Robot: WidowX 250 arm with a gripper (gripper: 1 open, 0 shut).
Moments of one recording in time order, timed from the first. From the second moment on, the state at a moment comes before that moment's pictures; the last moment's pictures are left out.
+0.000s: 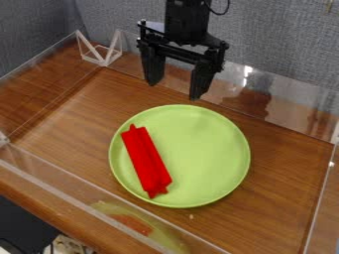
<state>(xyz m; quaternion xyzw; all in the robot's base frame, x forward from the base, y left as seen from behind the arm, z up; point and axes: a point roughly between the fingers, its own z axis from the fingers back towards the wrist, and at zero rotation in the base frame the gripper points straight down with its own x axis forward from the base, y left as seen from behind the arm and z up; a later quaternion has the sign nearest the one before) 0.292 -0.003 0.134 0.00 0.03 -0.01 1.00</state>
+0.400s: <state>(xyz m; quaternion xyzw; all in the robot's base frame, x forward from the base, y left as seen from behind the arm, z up) 0.287 0.000 0.113 0.00 0.06 0.02 1.00</state>
